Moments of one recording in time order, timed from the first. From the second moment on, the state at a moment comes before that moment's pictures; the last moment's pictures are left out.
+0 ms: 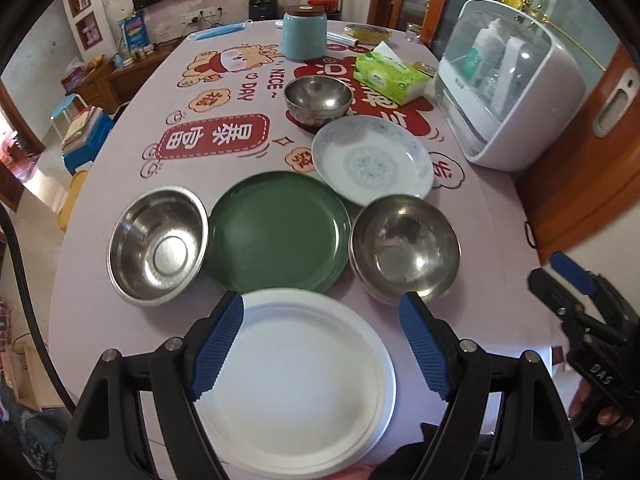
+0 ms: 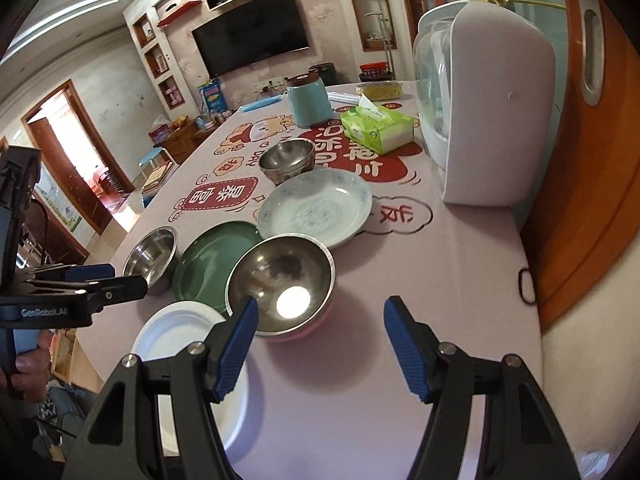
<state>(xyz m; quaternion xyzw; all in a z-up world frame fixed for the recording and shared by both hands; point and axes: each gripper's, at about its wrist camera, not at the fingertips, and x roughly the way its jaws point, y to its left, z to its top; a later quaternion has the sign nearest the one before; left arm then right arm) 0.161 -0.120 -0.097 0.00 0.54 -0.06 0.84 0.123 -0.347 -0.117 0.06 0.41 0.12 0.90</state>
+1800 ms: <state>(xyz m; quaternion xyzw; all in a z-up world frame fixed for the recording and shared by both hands) 0.366 -0.153 -0.222 -0.02 0.54 -0.03 0.84 0.304 -0.378 -0.243 0.19 0.47 0.24 0.83</state>
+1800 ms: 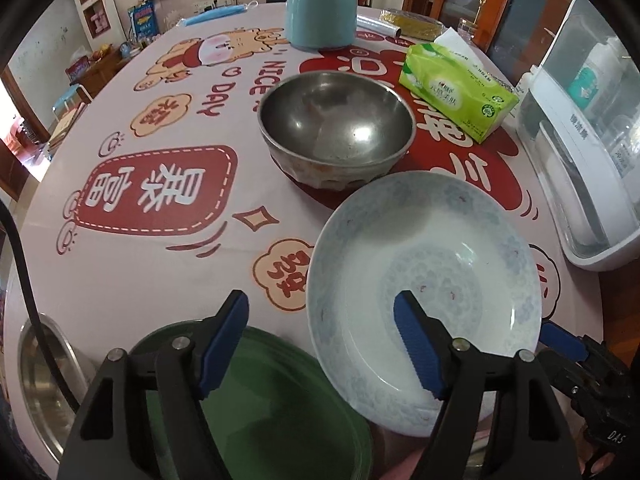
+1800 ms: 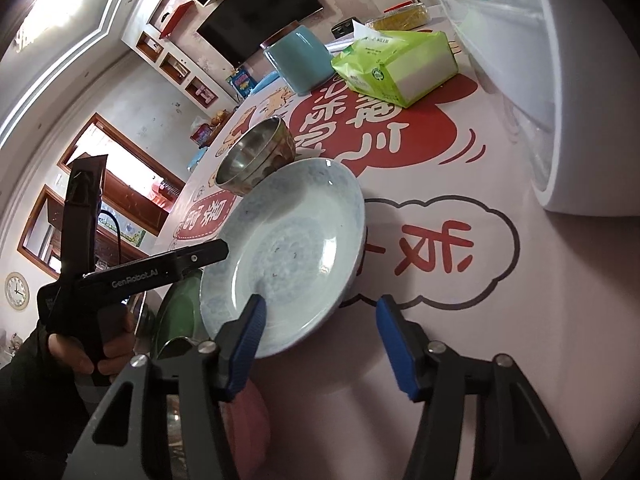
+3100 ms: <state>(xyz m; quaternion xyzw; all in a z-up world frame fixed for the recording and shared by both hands) 0.378 -0.155 -0.240 -0.05 0.56 -0.04 0.83 0.318 -0.378 -0.265 0.22 0.48 0.28 0.80</state>
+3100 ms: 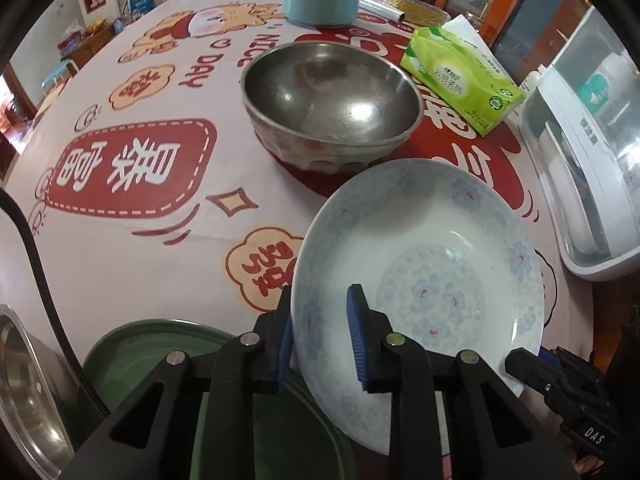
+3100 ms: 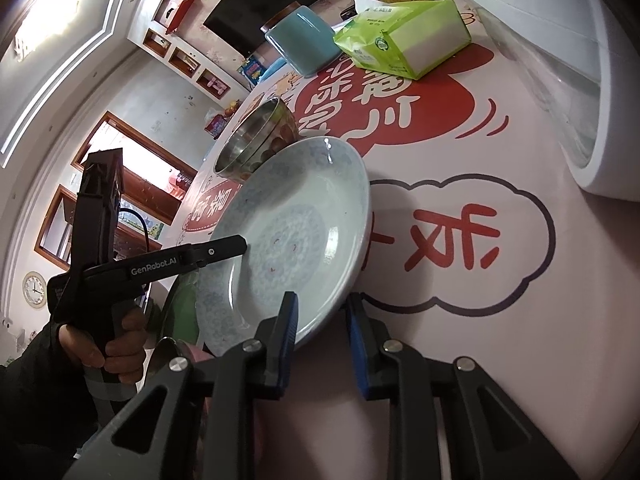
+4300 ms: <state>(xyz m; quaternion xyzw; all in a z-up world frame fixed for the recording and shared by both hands) 0.347 -0.167 -0.156 -0.04 0.47 -0.09 0.88 0.293 -0.391 -0.200 0.20 0.41 0.27 0.85</state>
